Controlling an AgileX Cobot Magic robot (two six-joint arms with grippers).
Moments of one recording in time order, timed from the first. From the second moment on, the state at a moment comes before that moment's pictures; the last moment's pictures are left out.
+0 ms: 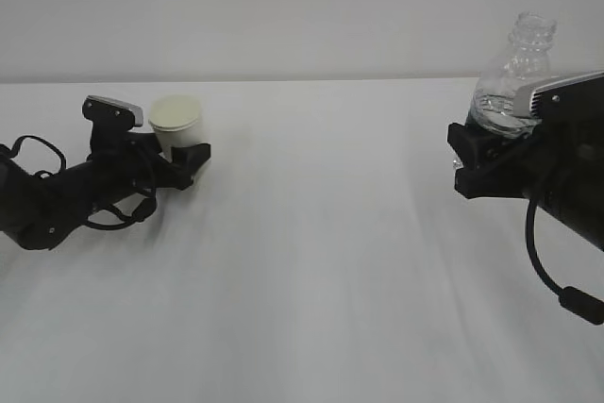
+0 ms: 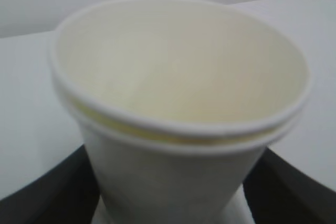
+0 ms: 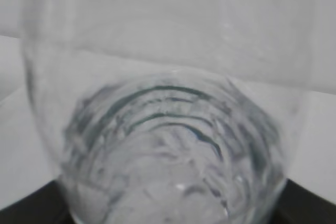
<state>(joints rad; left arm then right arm) -0.12 2.39 -1.13 0.47 -0.98 -0.28 0.22 1.69 -0.48 -0.10 -0.91 -0.05</state>
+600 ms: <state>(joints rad) -0.13 2.41 -1.19 0.47 -0.98 -0.29 0.22 1.69 -0.48 -0.11 -0.89 -0.05</state>
